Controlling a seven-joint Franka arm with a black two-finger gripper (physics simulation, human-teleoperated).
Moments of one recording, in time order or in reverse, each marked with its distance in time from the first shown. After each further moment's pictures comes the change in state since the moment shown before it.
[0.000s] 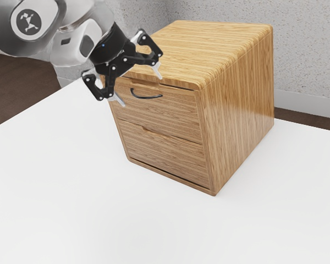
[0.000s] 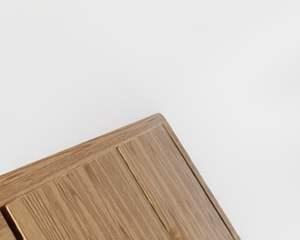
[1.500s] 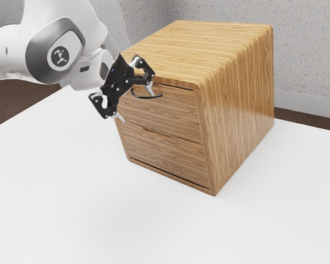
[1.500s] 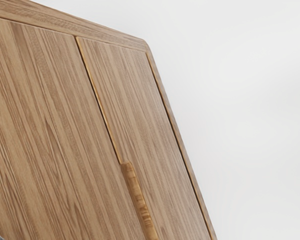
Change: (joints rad) arm 0.074 0.050 0.051 -0.125 0.008 0.151 -0.119
